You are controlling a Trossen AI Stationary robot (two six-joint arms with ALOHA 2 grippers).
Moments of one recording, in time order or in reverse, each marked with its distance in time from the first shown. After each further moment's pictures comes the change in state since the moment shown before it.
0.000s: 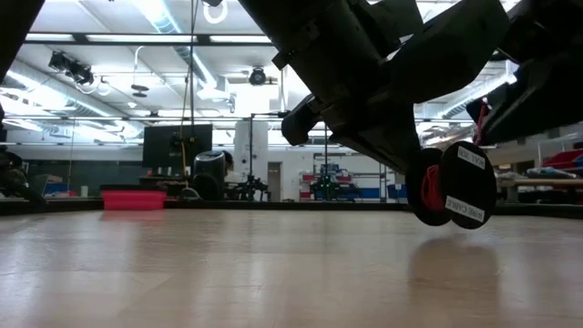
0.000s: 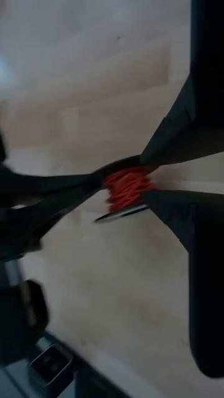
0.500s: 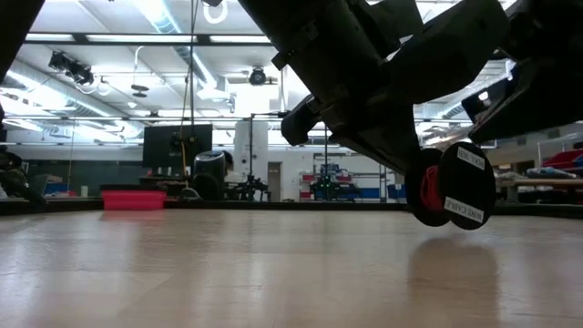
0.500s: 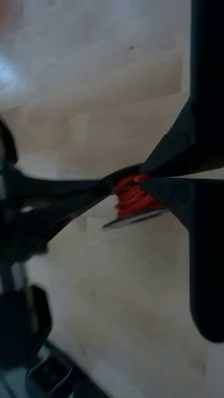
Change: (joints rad) left arm 0.000 0.000 0.000 -0.002 0.000 0.000; right arm -0.002 0.023 0.000 0.068 0.029 -0.067
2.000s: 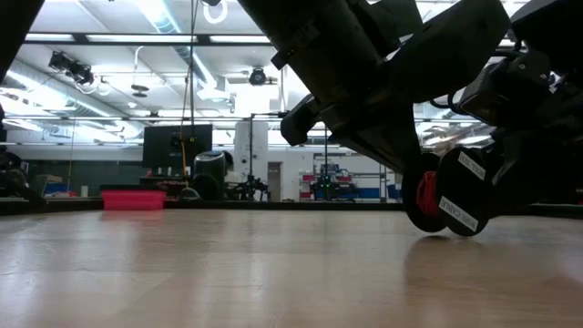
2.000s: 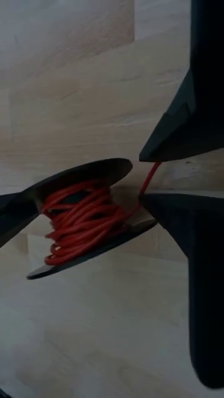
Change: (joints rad) left arm 0.000 0.000 0.000 0.002 -0.004 -0.005; right arm -0.097 0.328 0.000 0.178 -0.143 0.114
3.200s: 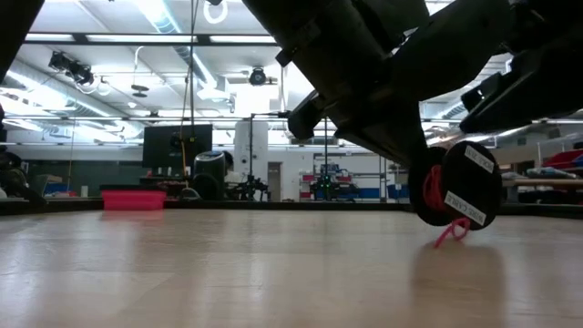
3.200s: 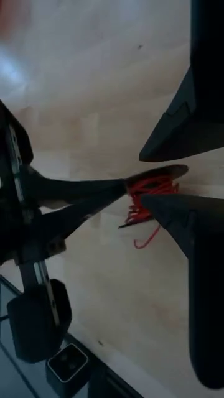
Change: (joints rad) left arm 0.000 0.000 0.001 0.023 0.000 0.063; right arm 0.113 -0.344 -0.001 -0.161 0.158 -0.096
